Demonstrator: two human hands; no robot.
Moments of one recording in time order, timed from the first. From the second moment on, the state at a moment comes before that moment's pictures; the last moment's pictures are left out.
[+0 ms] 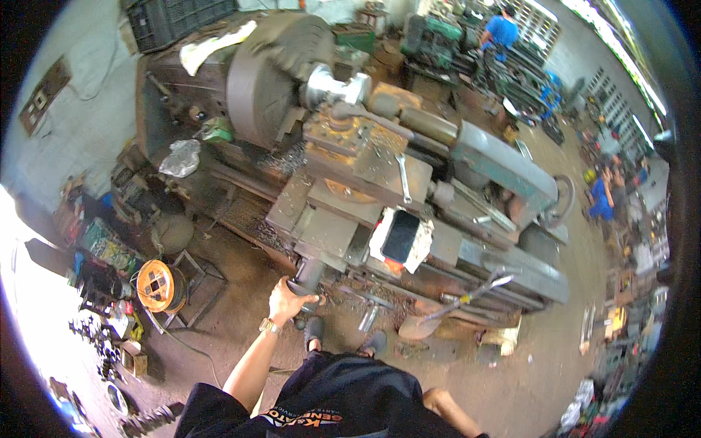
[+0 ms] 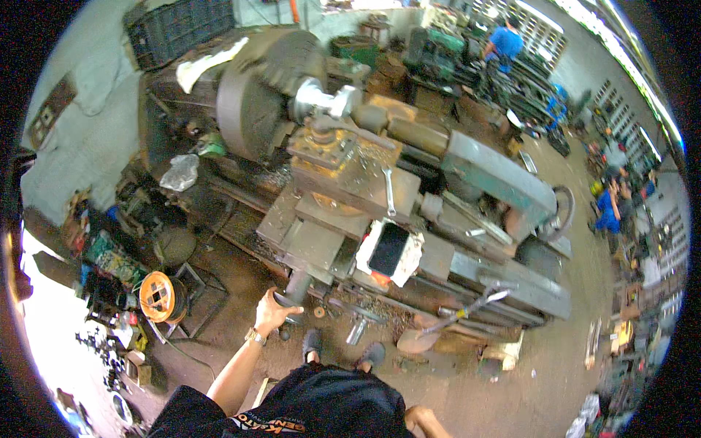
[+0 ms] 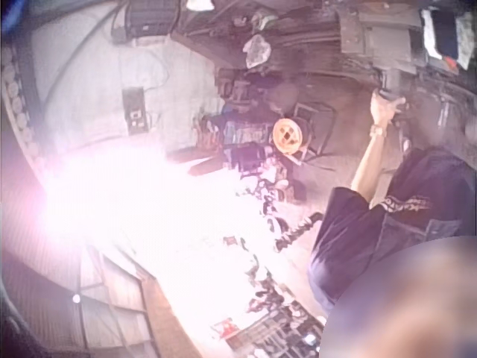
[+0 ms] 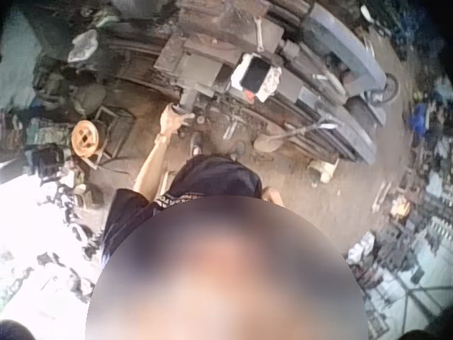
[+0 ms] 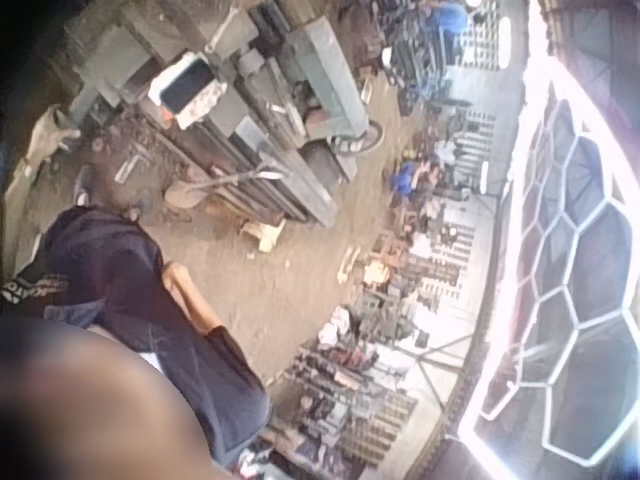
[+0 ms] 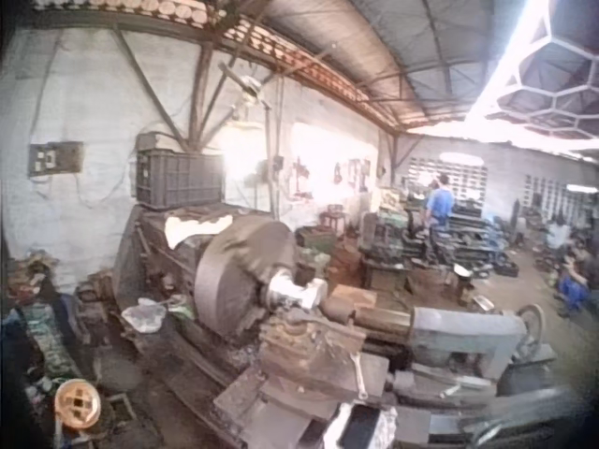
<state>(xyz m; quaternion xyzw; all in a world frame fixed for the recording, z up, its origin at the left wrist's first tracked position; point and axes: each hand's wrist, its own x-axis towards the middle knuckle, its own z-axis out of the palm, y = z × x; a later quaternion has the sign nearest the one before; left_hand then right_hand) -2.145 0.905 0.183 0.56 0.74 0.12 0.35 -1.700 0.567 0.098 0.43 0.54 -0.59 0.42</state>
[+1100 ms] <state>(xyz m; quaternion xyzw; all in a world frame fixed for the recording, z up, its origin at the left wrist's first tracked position) -2.143 0.907 0.175 0.58 0.72 0.14 0.35 -1.836 0.912 0.067 0.74 0.47 -0.47 0.06</state>
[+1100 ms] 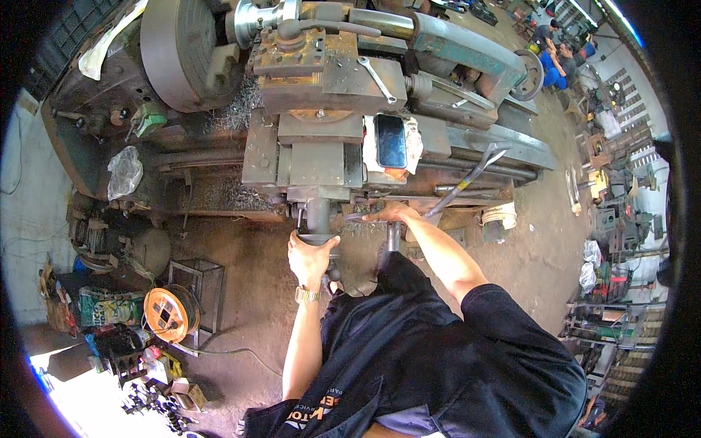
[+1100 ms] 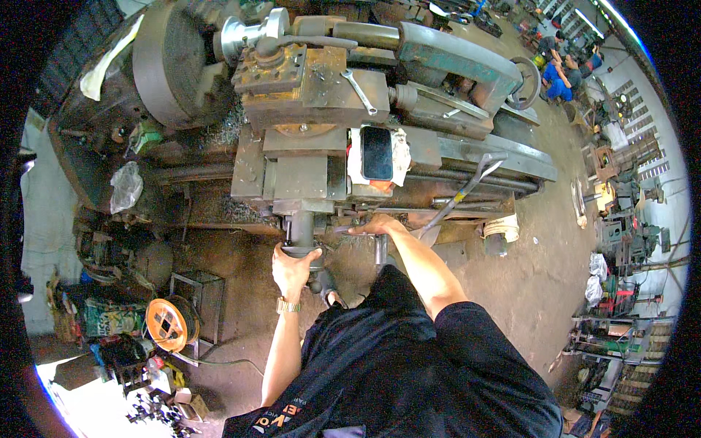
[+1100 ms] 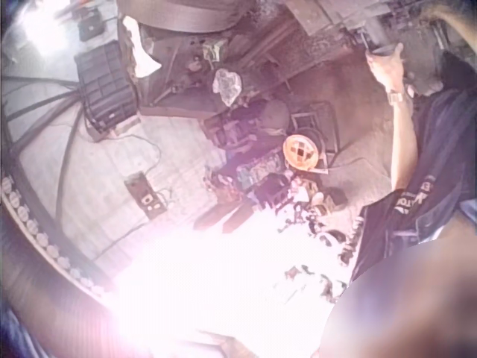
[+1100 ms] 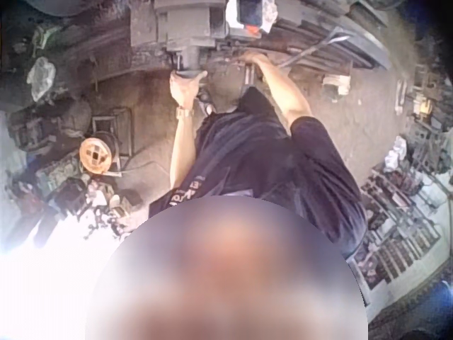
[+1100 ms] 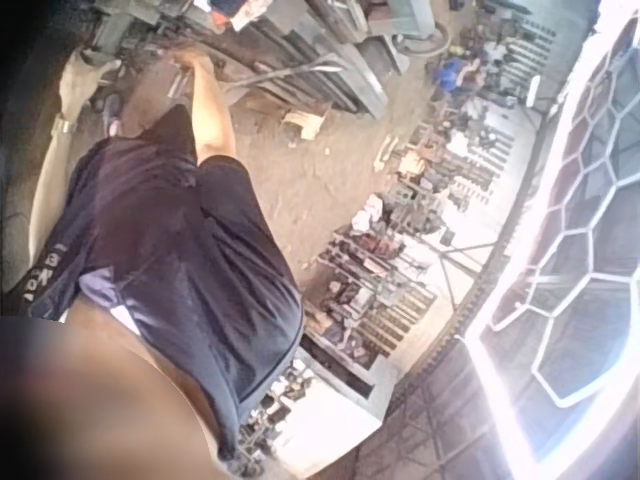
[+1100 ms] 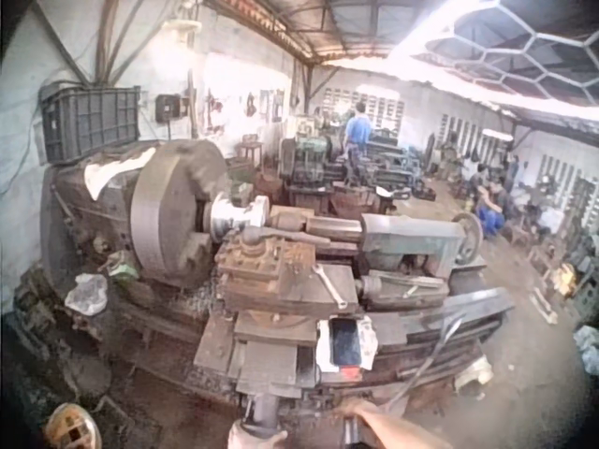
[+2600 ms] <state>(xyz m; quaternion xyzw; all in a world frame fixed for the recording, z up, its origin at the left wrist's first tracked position) -2.148 0.911 0.166 0.64 0.68 0.13 0.34 -1.834 0.892 0.083 0.80 0.37 -0.47 0.02</state>
